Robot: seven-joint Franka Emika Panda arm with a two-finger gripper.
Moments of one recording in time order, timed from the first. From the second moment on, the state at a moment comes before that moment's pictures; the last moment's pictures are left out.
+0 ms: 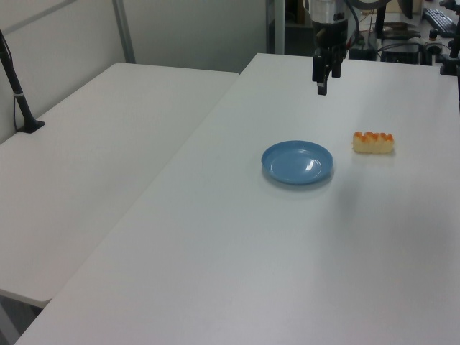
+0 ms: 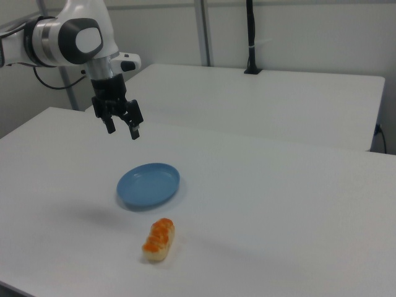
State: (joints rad) arm 0.08 0.09 0.00 -1.69 -0.08 1.74 0.20
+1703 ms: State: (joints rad) arm 0.09 0.09 0.00 -1.69 -0.08 1.74 0.19
